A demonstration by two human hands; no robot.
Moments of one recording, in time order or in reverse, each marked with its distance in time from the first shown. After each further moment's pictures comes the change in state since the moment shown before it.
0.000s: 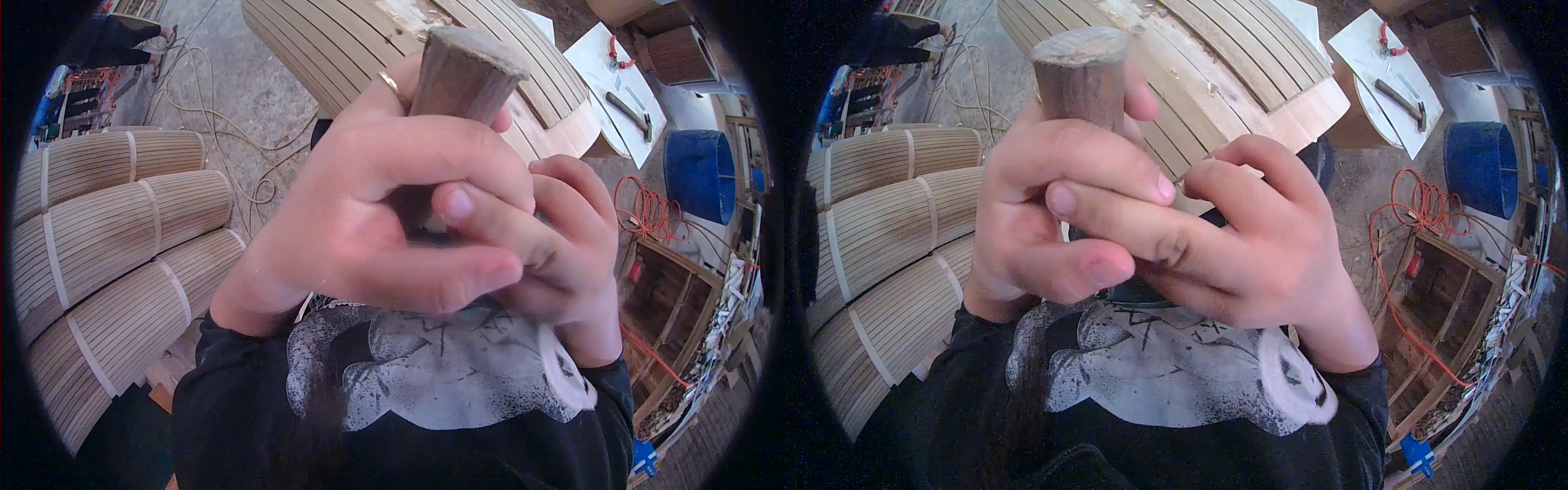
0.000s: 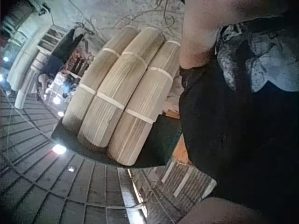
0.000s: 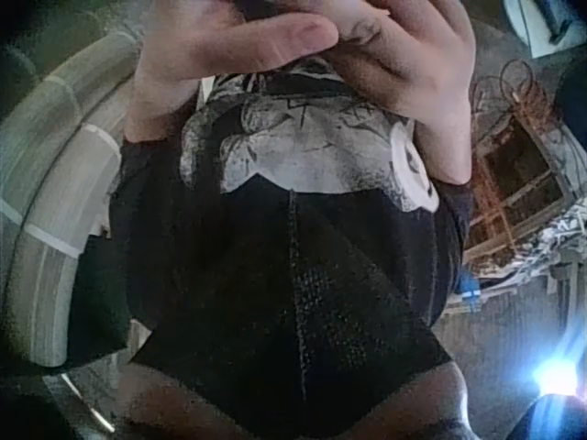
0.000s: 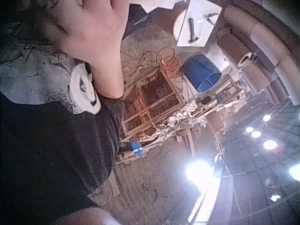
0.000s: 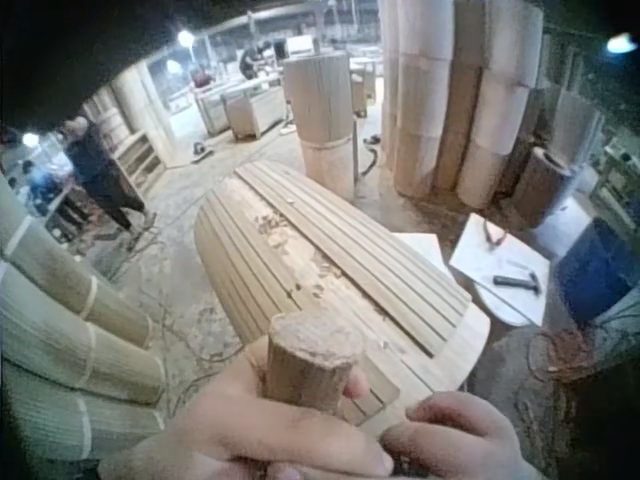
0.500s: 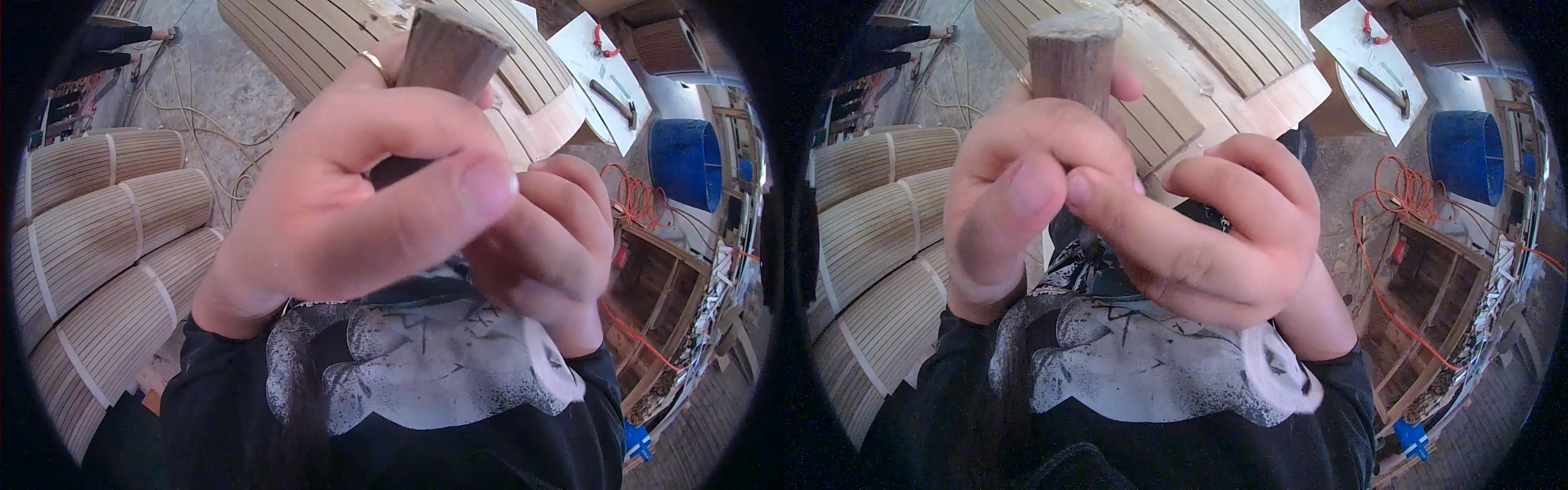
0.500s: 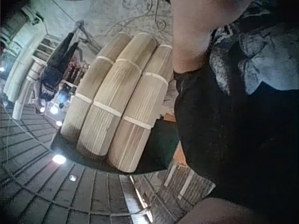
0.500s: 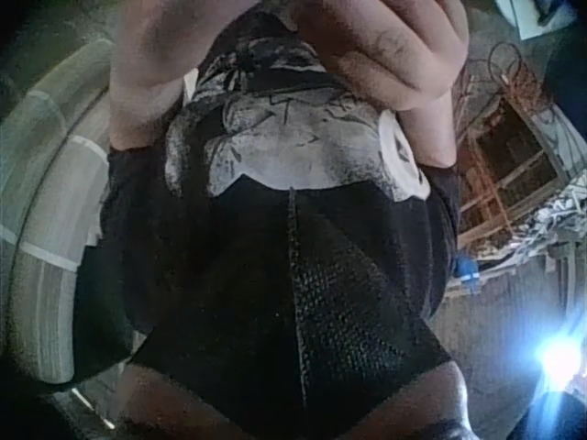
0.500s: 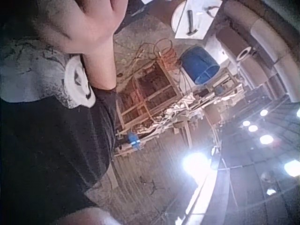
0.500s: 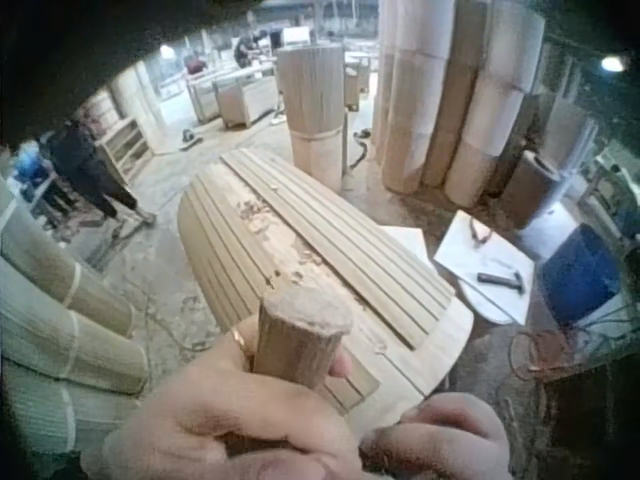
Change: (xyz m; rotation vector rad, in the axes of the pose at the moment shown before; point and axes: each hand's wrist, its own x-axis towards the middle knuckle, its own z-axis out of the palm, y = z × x) left_hand 0.003 0.001 0.016 -0.273 0.134 -0.178; right_hand -0.008 0.012 0.017 -0.141 0.331 -0.305
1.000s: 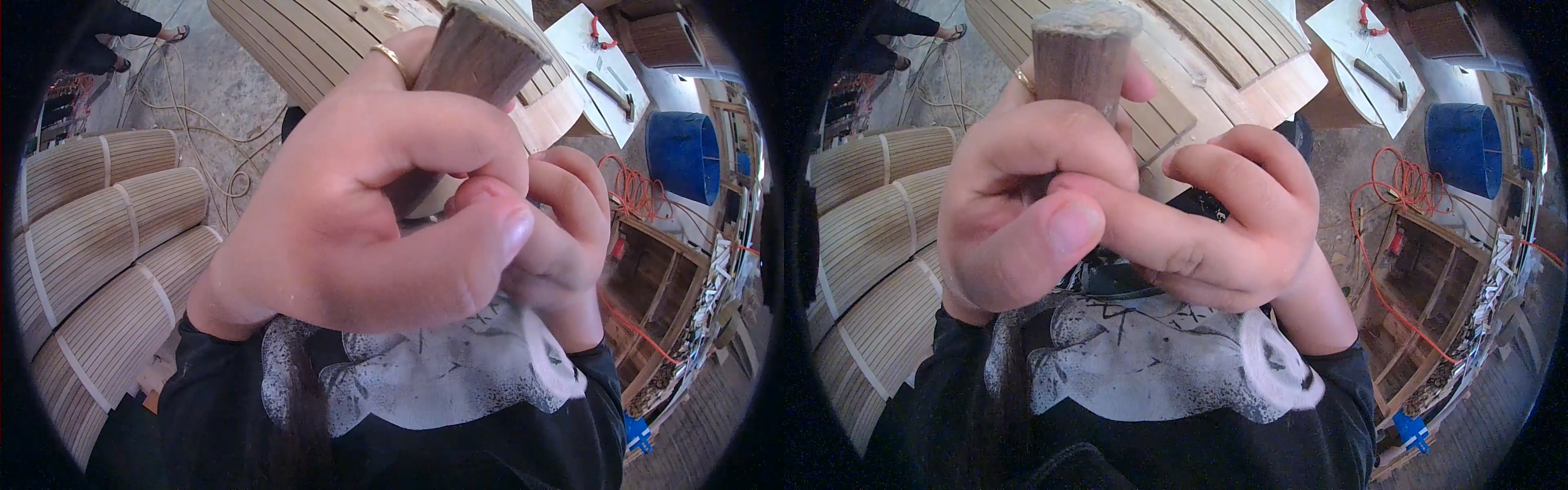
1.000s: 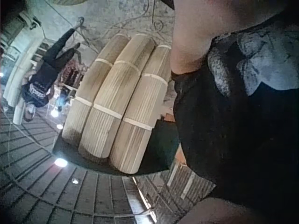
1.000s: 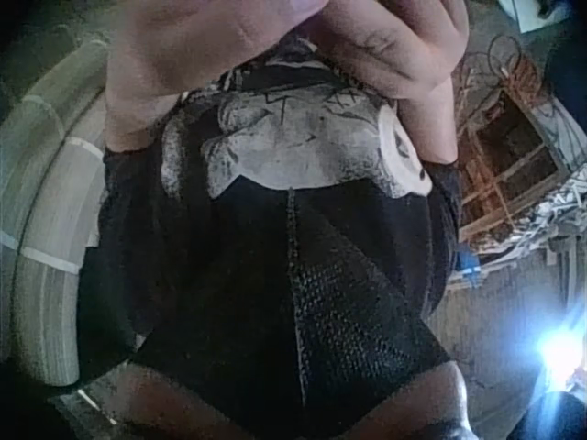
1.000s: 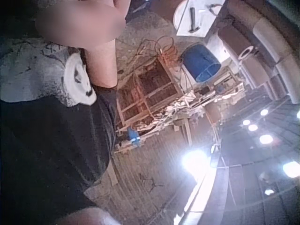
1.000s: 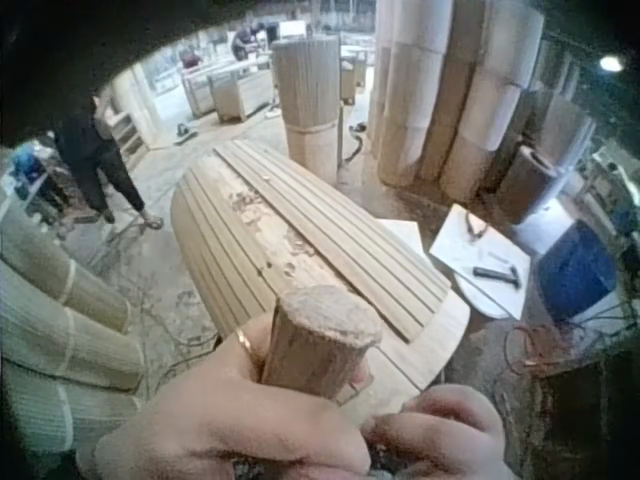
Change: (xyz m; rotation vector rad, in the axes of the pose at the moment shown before) left_hand 0.002 0.009 0.004 0.086 -0.085 -0.034; right_hand -0.001 -0.005 -0.012 -0.042 -0.187 0.173
